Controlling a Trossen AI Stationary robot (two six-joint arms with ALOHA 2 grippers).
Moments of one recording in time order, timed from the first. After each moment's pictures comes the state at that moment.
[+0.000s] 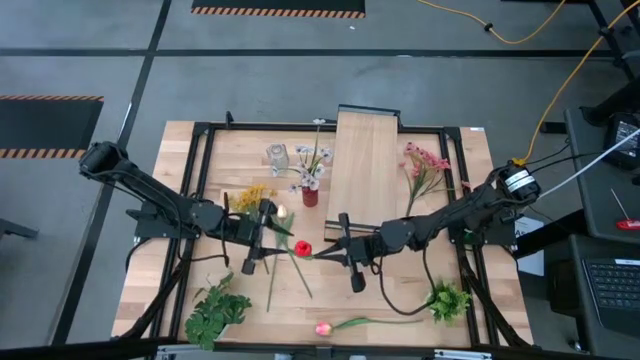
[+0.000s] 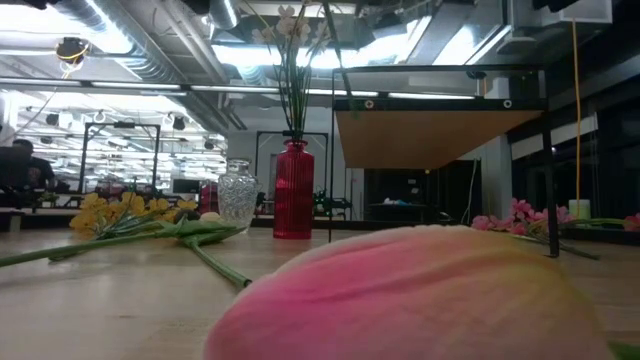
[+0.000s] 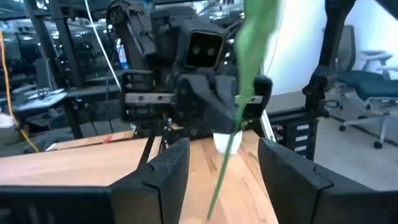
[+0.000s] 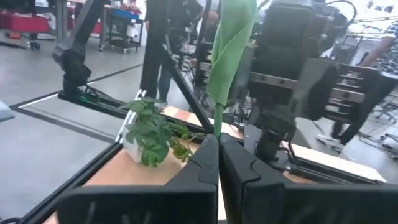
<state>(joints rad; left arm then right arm) -0.42 1.13 0.52 0.65 -0.26 0.09 0.36 1.64 0.89 0.75 0.16 -0.22</state>
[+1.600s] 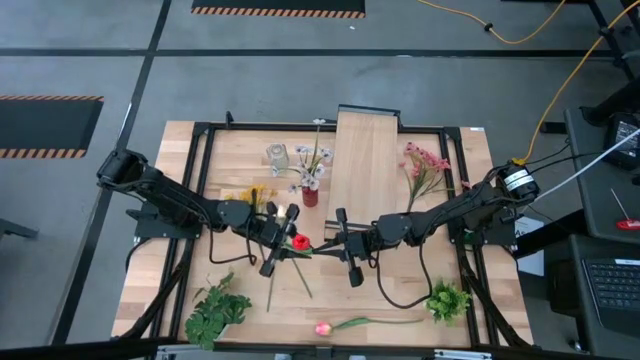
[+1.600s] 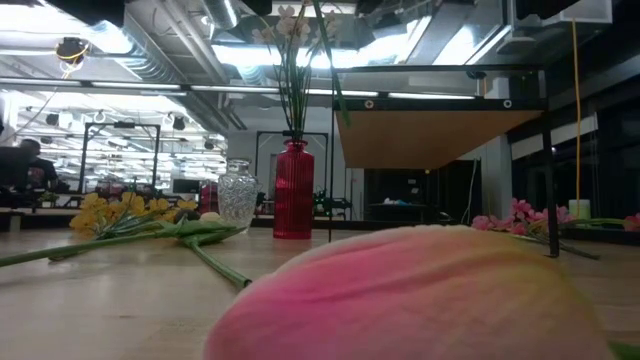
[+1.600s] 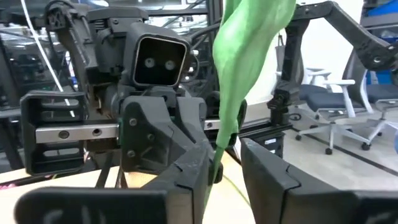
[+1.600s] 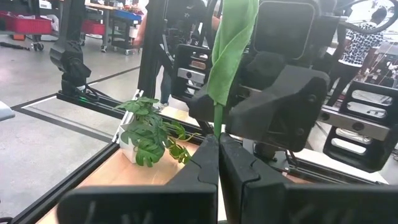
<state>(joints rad) -0.28 1.40 0.64 0.84 0.07 0.07 0.33 1.65 0.89 0.76 0.10 -0.22</state>
